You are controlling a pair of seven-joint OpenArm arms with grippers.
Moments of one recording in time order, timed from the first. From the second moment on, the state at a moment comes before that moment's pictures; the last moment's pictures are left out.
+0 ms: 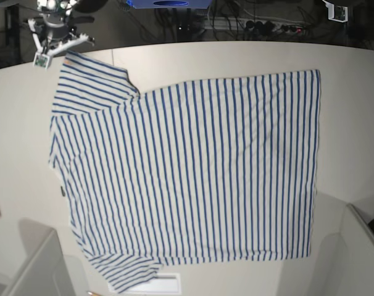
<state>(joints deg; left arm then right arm) 74.6 -19.7 -19.7 112.9 -21.7 -0.1 0.7 -37.2 -7.0 26.4 114.9 -0.9 1.1 -41.1</state>
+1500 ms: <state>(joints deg) 36.6 -3.5 -61.1 108.1 -38.6 -39.2 36.2 4.3 -1.6 64.5 84.2 27.9 40.4 -83.9</state>
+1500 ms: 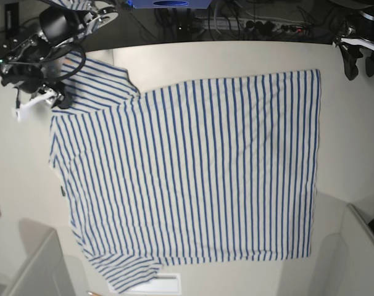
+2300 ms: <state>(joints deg) 30.3 -3.8 -55.9 91.1 -38.9 -39.2 36.1 -1.9 -3.2 59.0 83.0 31.3 40.6 -78.2</state>
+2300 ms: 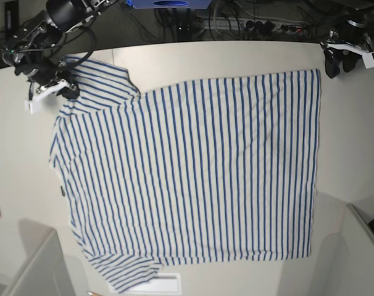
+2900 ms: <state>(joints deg) 26.7 -4.1 -45.7 82.1 -42.1 -40.4 32.9 -1.7 -3.2 58.7 83.0 31.5 40.6 -79.0</state>
